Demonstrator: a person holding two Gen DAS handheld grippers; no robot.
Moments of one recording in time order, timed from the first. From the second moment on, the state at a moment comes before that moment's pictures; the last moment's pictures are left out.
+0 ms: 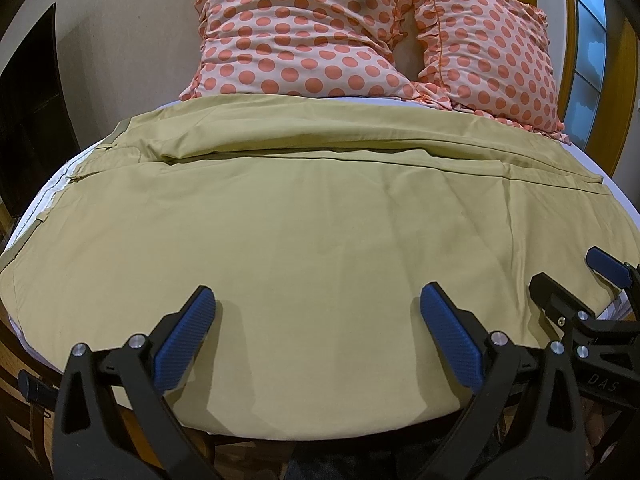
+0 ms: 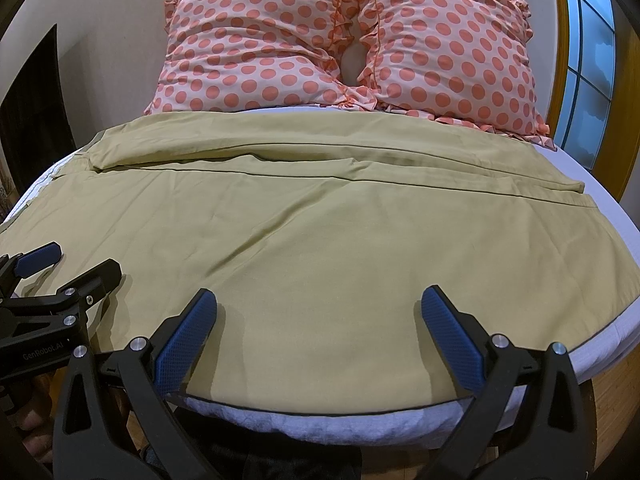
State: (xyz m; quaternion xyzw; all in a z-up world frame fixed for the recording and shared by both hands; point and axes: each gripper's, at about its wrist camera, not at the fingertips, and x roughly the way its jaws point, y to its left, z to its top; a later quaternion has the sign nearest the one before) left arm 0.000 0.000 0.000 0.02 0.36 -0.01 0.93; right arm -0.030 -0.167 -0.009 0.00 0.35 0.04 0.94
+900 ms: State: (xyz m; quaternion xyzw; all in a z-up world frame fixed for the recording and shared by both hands) left arm 0.000 0.000 0.001 0.02 0.36 -0.01 0.93; right arm -0.031 -0.167 -0.009 0.00 0.34 0.04 0.94
